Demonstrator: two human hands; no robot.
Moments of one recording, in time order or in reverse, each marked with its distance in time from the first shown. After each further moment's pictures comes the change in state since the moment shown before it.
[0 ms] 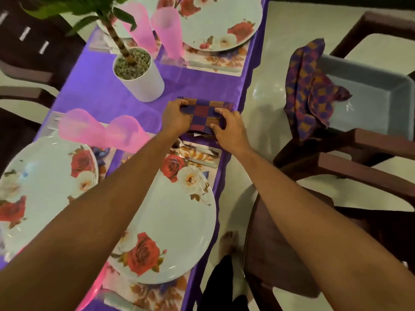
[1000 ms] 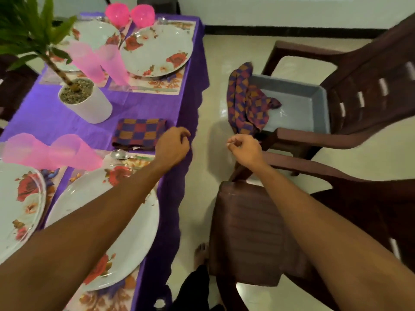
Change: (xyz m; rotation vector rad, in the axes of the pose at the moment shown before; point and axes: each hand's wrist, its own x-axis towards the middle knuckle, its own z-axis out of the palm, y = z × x) left_hand -0.110 0.087 0.090 0.239 -0.024 0.397; right_hand -0.084 0.097 -0.184 -0.096 0.051 0.241
